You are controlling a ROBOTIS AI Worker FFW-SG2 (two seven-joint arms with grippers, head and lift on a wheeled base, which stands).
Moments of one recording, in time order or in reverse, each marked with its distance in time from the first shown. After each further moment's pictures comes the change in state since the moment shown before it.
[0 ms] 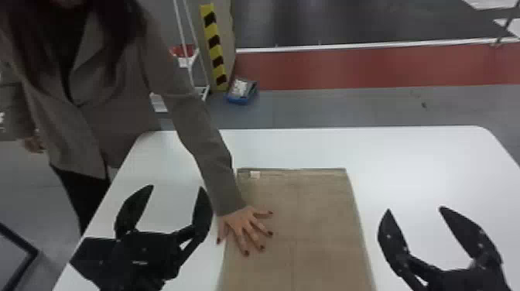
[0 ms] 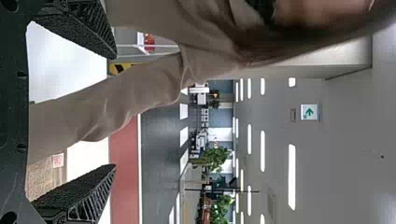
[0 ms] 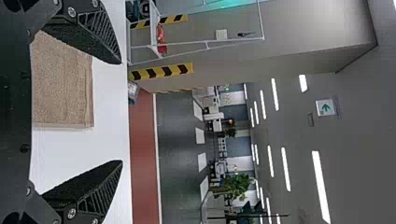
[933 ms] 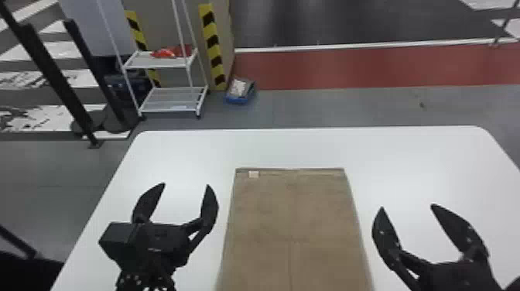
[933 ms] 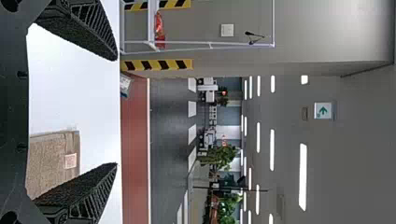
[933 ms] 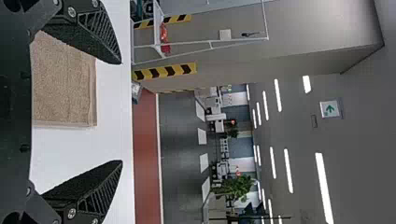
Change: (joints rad) left arm -0.138 0.001 -0.002 0.175 0.007 0.002 -0.021; right arm -0.058 0.000 -0.005 0.062 0.005 0.007 0.001
